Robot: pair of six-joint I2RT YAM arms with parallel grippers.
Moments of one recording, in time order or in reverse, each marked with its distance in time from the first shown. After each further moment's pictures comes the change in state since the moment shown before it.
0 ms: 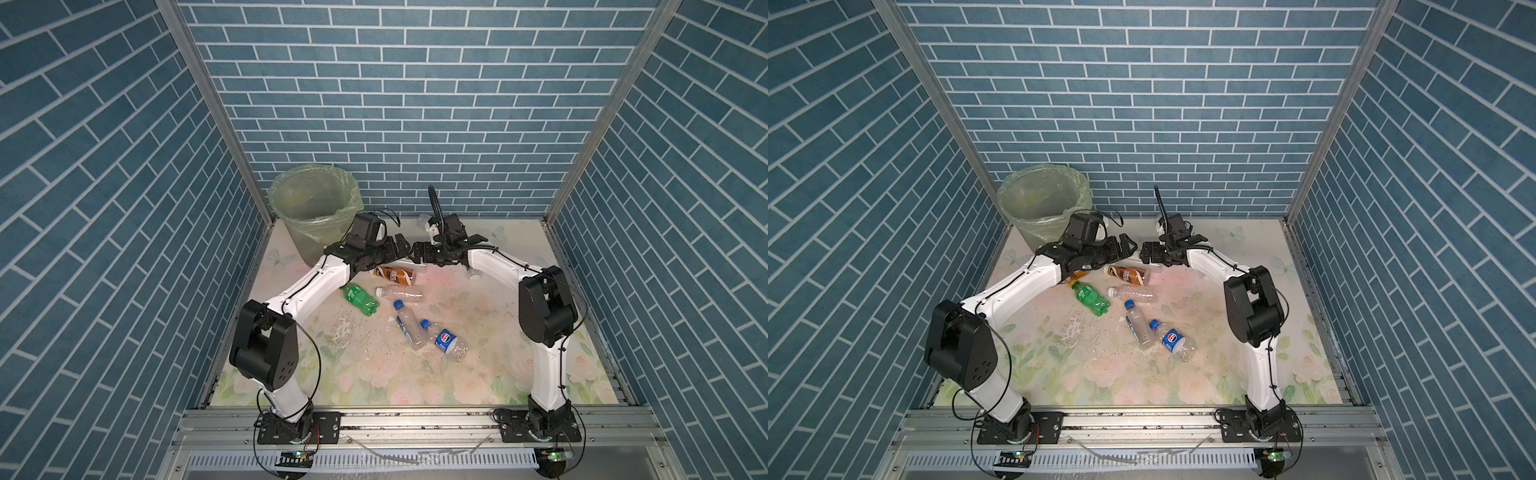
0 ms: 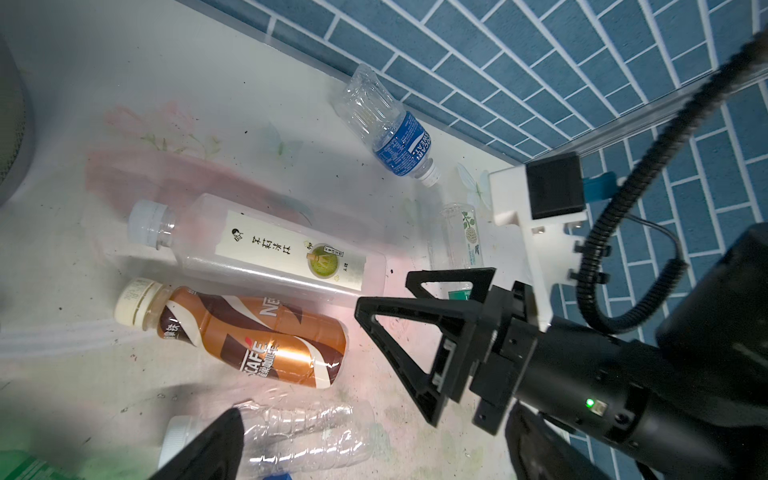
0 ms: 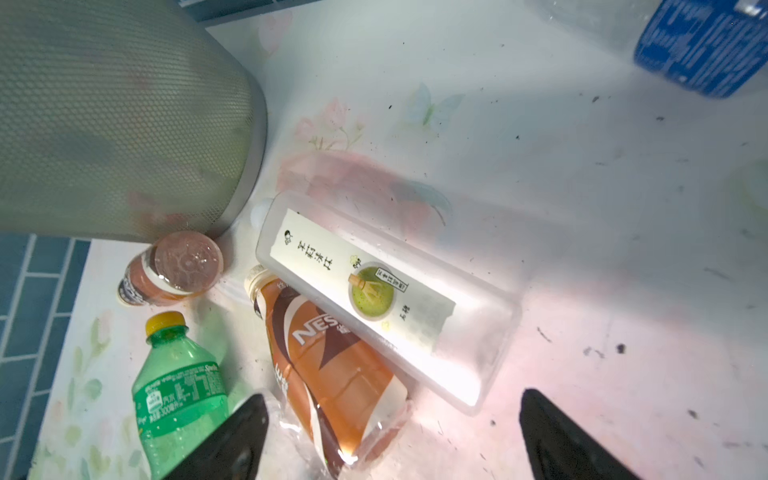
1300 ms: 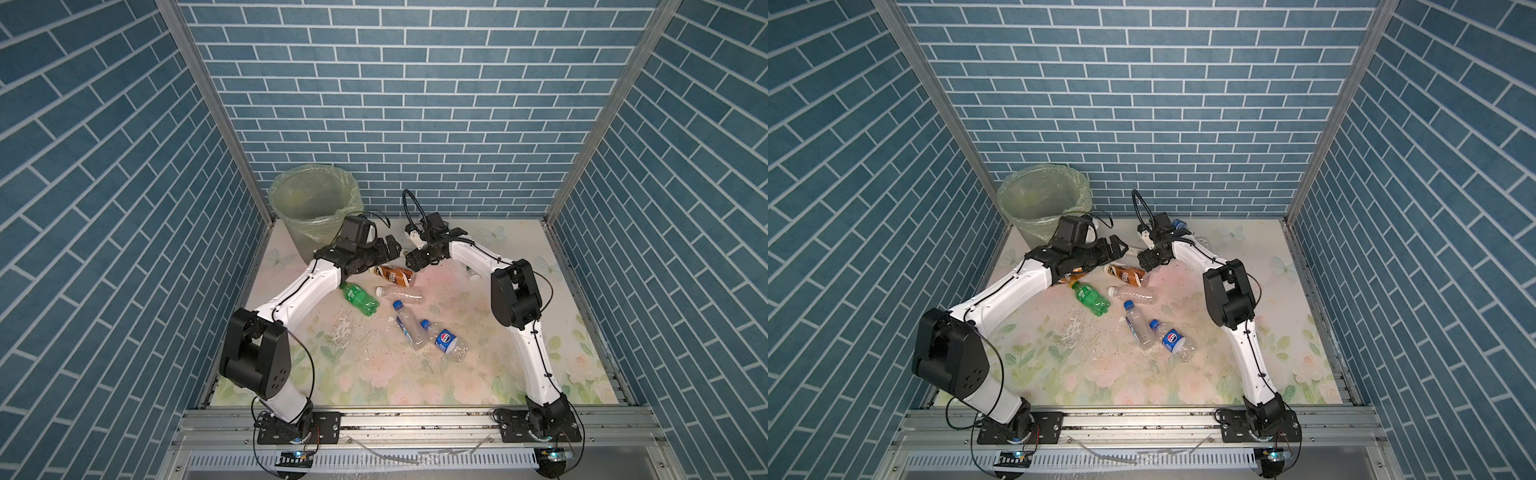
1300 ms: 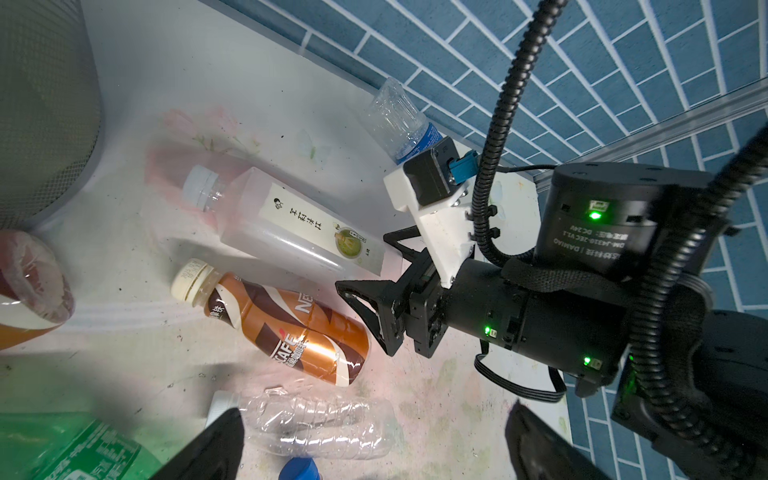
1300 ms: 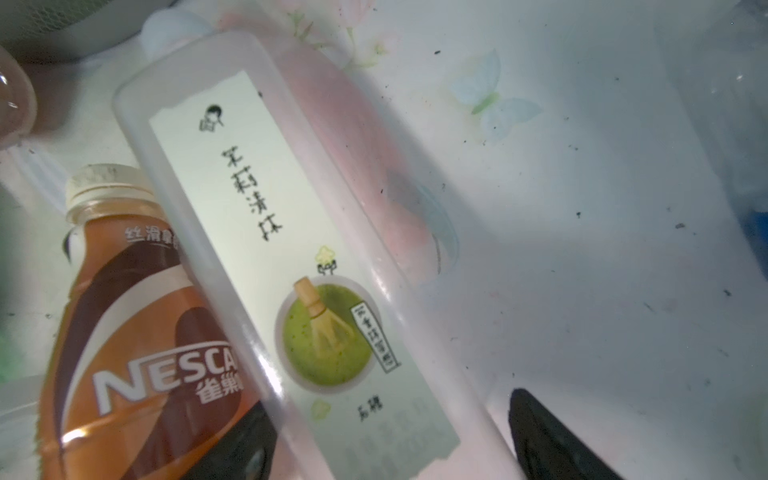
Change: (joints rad) left arm 0.049 -0.066 -0.068 -0.005 0.001 -0.001; right arm 0.028 0.329 0.370 -0.201 0.054 -0.506
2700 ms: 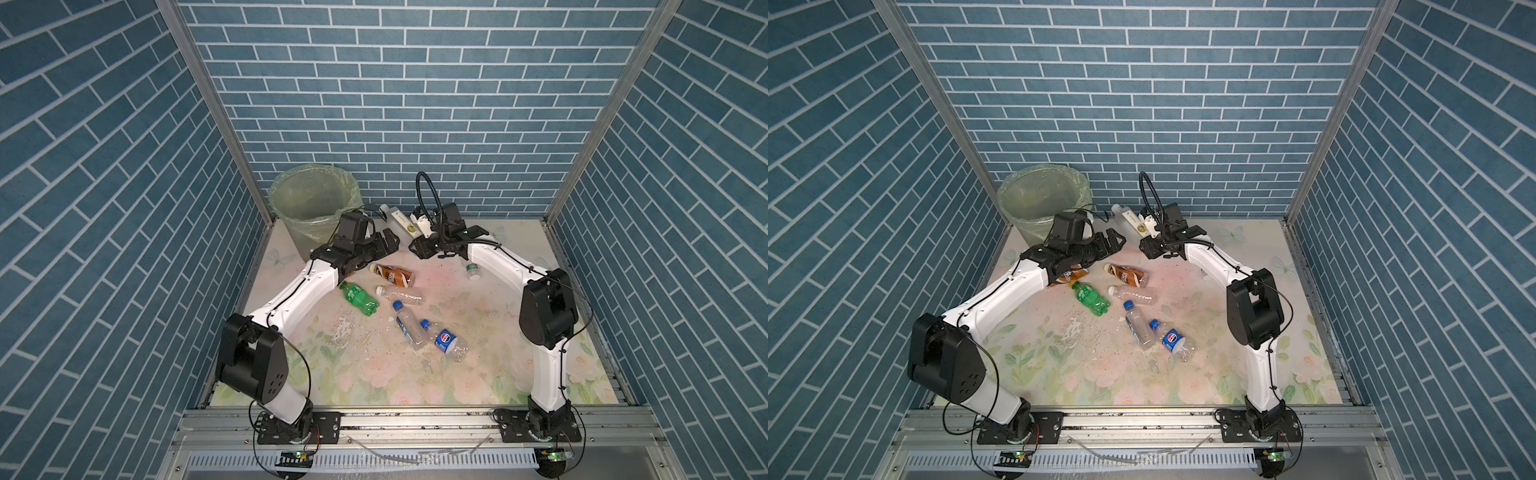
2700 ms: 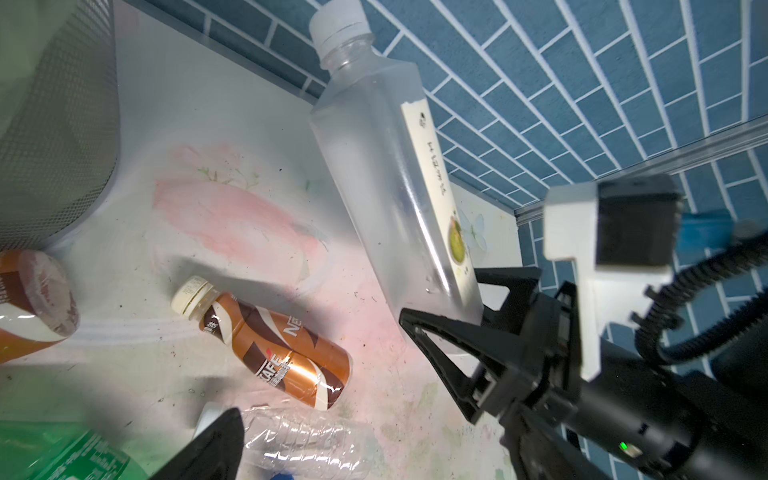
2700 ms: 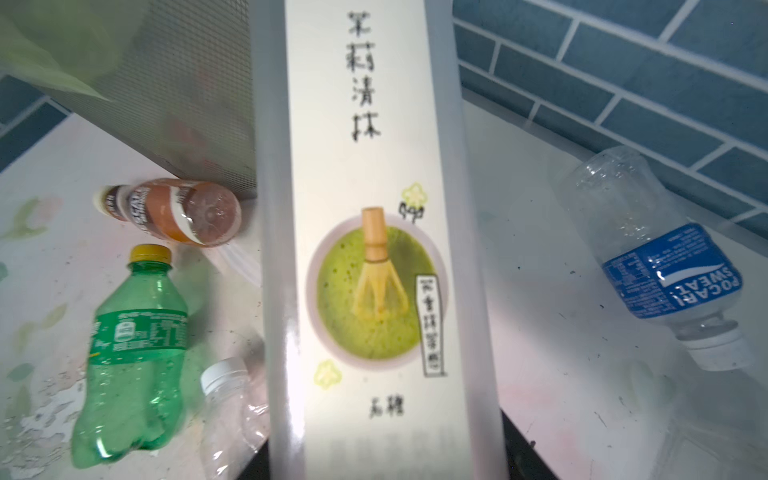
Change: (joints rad) left arm 0.000 -0.023 0.027 0.039 -0.039 -0.070; right arm 0.011 -0.372 -0.277 0.184 -0.049 0.106
